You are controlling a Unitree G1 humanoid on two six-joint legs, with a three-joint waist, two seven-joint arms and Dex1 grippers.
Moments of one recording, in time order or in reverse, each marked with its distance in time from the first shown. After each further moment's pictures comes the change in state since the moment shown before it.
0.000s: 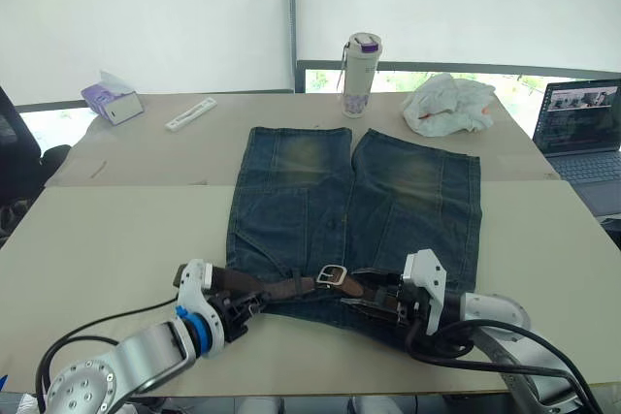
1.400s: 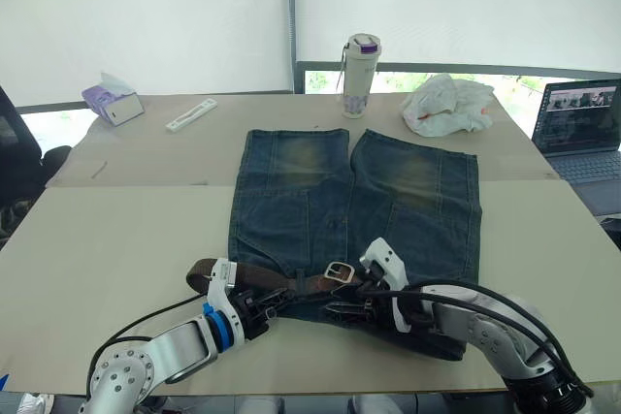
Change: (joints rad) left arm -0.109 -0.157 -0.044 0.204 0.278 0.134 -0.365; right arm -0.241 0.068 0.027 -0.054 0.266 0.755 -0.300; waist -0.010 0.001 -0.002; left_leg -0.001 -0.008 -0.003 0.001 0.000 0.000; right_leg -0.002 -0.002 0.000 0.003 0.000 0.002
